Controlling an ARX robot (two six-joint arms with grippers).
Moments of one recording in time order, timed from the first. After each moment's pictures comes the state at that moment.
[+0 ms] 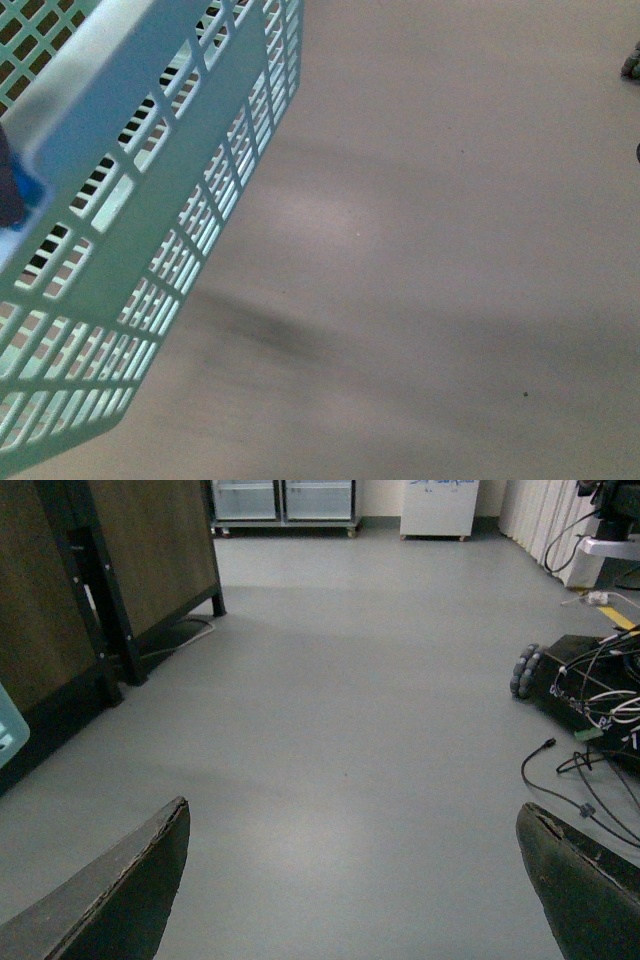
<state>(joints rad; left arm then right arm) -0.17 0.99 0.77 -0.07 0.02 -1.45 0.00 0.00 0.02 0.00 0.00 0.00</state>
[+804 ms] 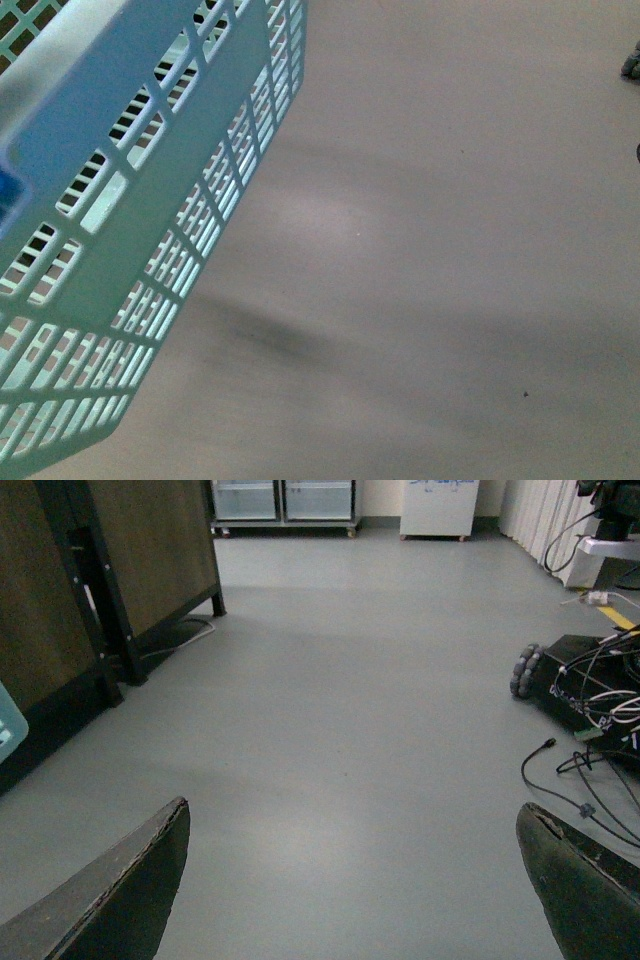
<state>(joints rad) -0.18 0.97 0.77 -0.07 0.02 -1.46 0.00 0.00 0.02 0.00 0.00 0.00</state>
